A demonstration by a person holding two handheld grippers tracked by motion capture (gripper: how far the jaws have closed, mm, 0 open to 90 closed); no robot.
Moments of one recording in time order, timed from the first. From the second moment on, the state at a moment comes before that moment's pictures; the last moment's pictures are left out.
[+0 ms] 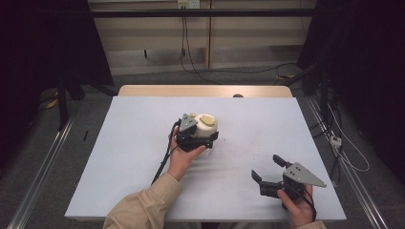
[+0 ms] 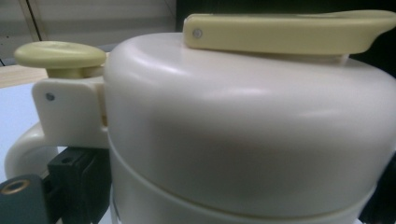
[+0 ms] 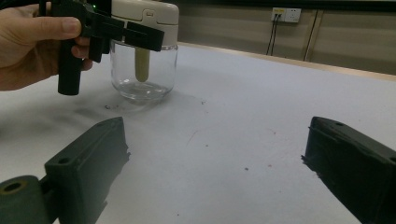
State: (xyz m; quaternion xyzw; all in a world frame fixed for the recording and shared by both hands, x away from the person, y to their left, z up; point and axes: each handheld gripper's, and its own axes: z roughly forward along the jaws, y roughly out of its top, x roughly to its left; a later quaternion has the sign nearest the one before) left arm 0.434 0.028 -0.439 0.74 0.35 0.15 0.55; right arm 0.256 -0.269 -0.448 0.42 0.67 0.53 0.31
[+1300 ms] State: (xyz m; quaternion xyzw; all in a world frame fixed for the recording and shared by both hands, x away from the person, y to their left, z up) left arm 0.438 0.013 -0.433 0.74 0.34 0.15 0.56; right arm 0.256 -0.269 -0.448 0.42 0.67 0.53 0.30
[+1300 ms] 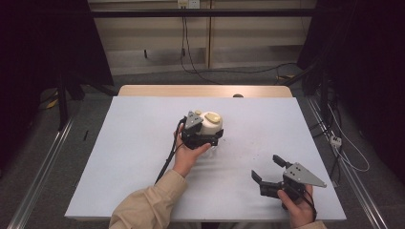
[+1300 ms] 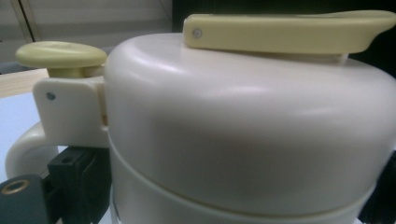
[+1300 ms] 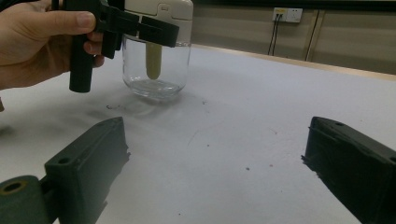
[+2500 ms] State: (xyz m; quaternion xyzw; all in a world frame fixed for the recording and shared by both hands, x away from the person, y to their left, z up) left arm 0.444 0.002 -0.437 0.75 0.34 0.16 0.55; right arm 0.255 -0.269 -0.448 0.42 0.67 0.53 0.30
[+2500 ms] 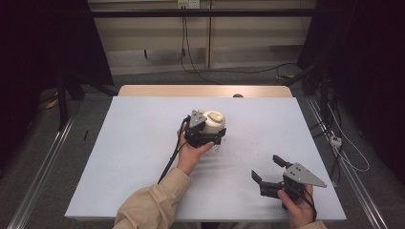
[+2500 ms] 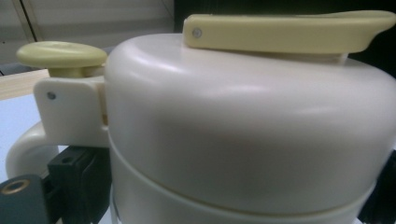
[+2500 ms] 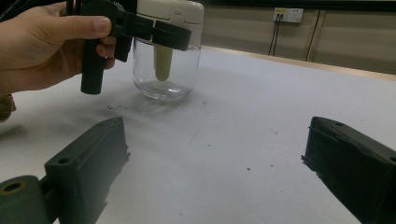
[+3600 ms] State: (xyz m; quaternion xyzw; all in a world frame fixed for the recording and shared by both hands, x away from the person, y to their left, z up) left arm 0.454 -0.007 -0.446 0.74 0.35 0.16 0.55; right arm 0.255 -0.269 -0.448 0.42 0.67 0.53 0.30
